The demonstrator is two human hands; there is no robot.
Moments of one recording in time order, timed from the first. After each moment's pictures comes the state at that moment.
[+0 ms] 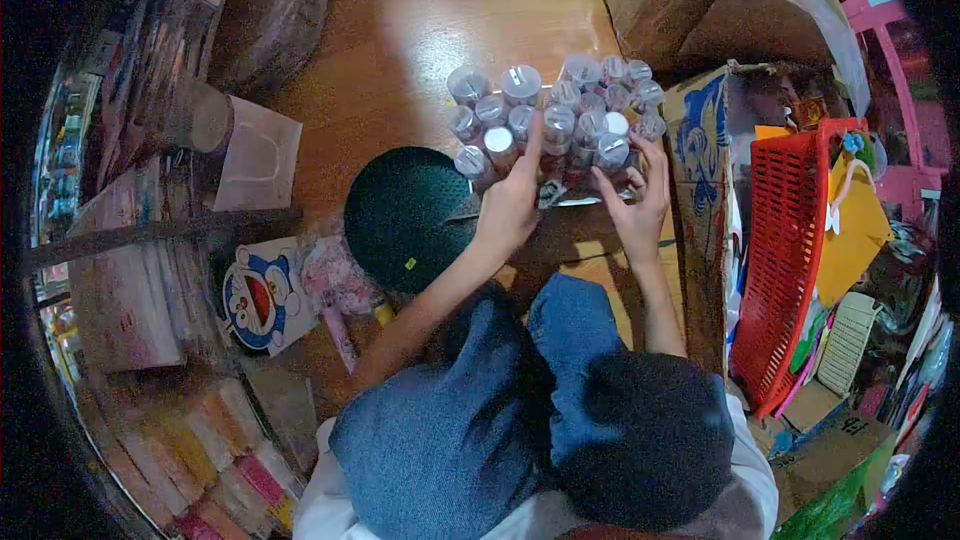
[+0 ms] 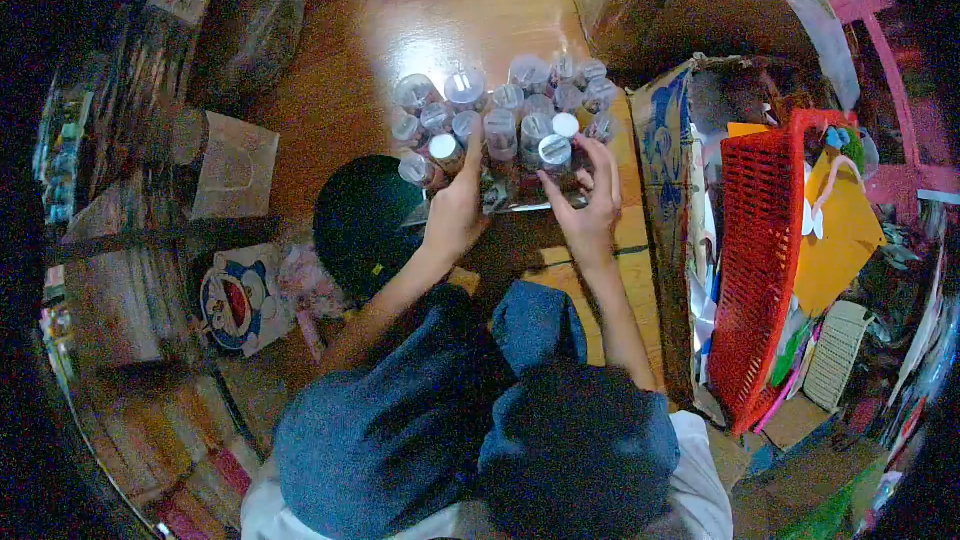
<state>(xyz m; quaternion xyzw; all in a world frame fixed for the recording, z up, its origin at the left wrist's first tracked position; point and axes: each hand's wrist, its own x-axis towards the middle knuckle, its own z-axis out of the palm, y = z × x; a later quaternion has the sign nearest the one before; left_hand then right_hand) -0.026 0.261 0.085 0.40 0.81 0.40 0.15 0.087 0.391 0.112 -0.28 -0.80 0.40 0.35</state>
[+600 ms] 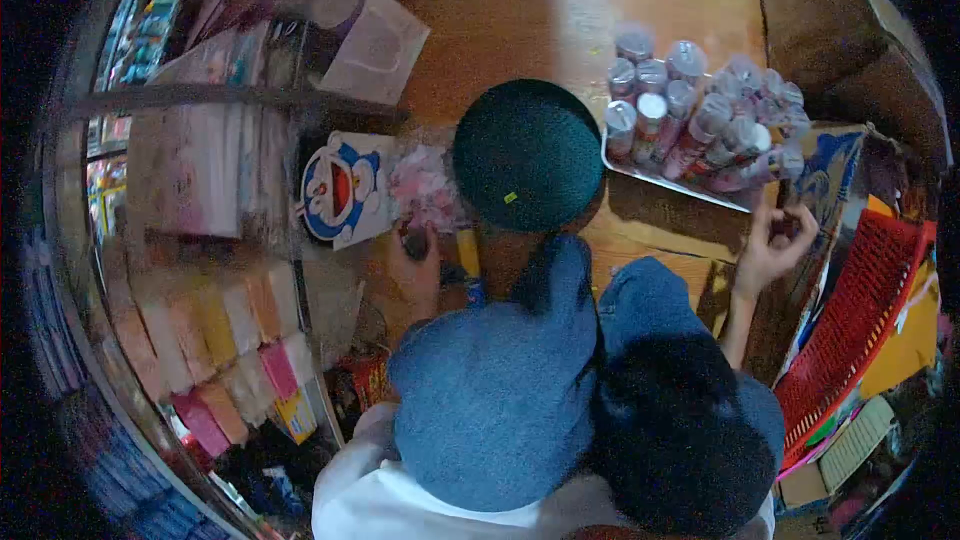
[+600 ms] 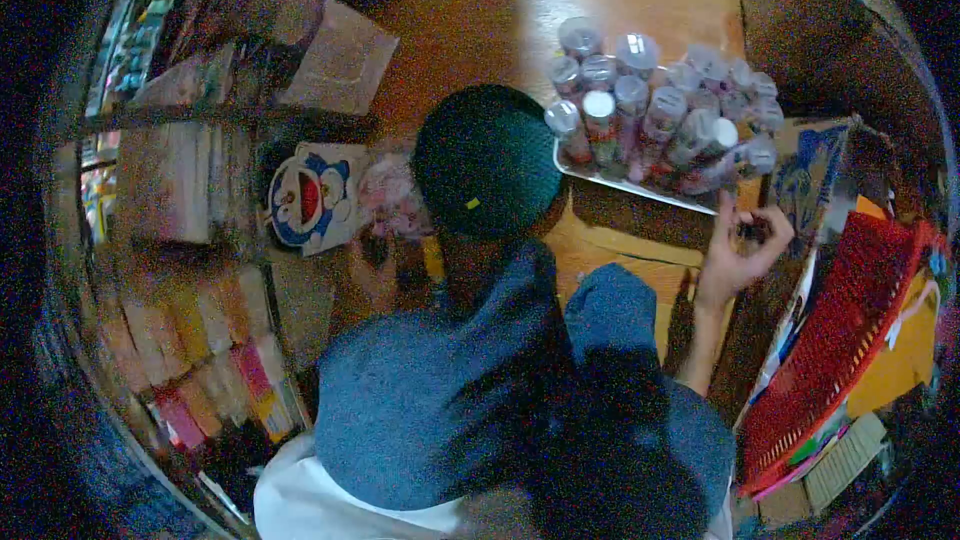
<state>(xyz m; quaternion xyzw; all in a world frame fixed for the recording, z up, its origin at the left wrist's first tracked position) 0.004 -0.017 0.069 -0.10 0.93 0.35 0.01 0.114 0.397 0.095 -0.33 -0.76 0.35 0.44</state>
